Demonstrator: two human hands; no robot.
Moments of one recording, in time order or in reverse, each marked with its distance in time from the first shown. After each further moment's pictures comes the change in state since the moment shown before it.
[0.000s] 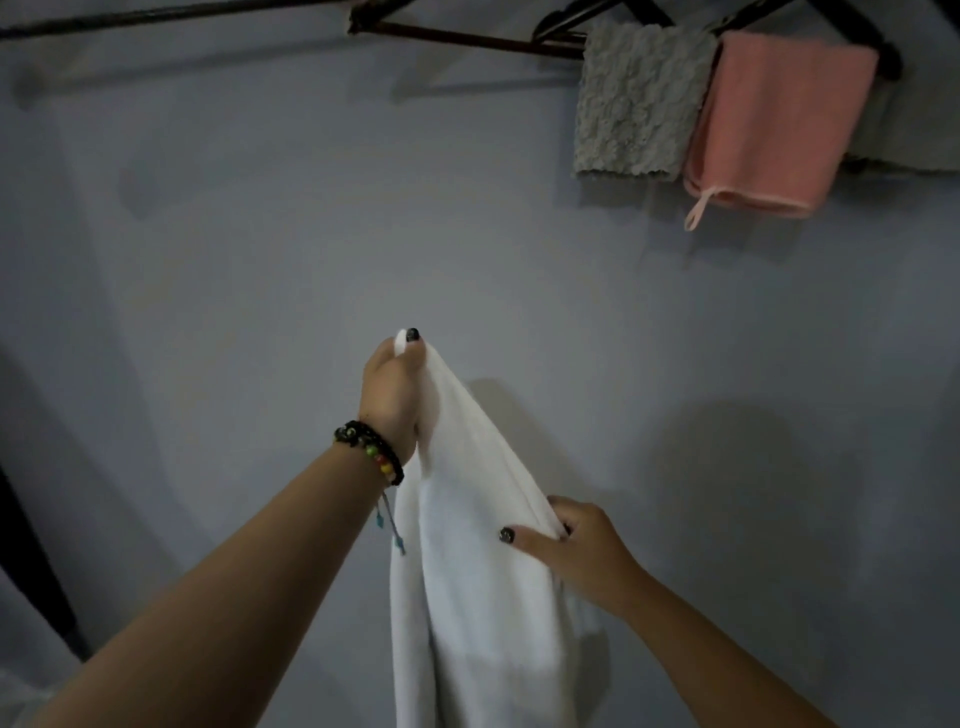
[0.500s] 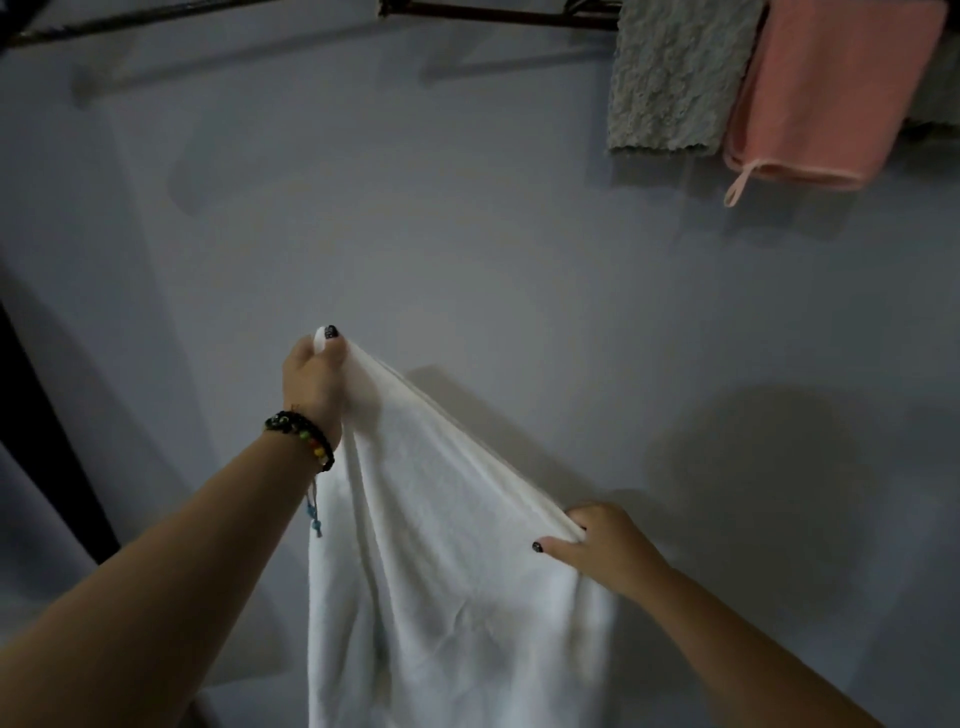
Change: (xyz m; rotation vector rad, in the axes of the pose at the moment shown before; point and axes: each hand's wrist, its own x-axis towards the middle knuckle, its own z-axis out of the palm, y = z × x) left_hand 0.028 0.007 -0.094 0.170 0.296 0.105; right_hand 0.011 0.033 0.008 -0.526 -0.110 -0.050
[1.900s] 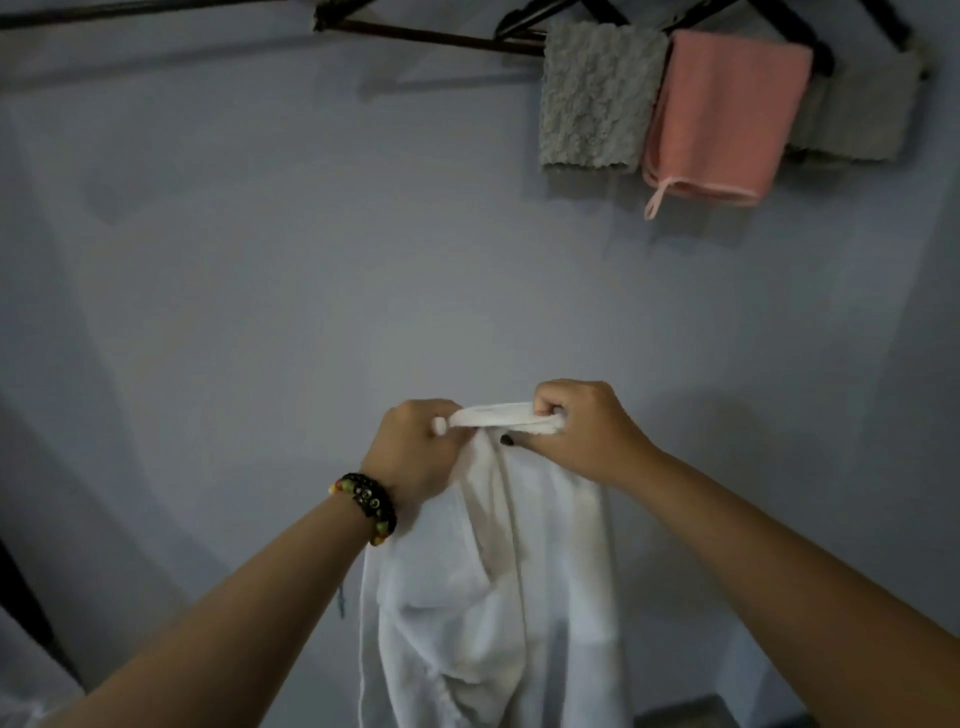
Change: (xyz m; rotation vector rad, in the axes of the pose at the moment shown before) left_hand -0.112 -0.001 0.059 0.651 -0.636 0.370; right_hand 0.015 -0.066 -0.119 0.085 0.376 -0.428
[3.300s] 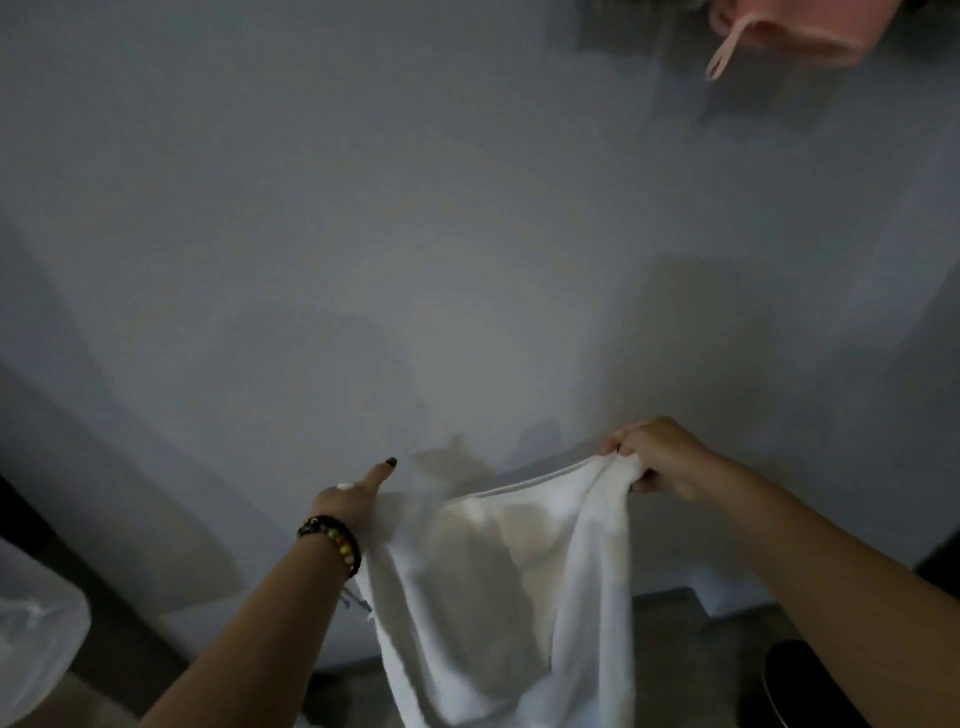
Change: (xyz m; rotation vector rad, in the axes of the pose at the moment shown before) left_hand -0.058 -0.148 0.061 -0.380 0.029 -1.124; right_hand -0.089 0.087 0.020 0.333 -0.266 1.342
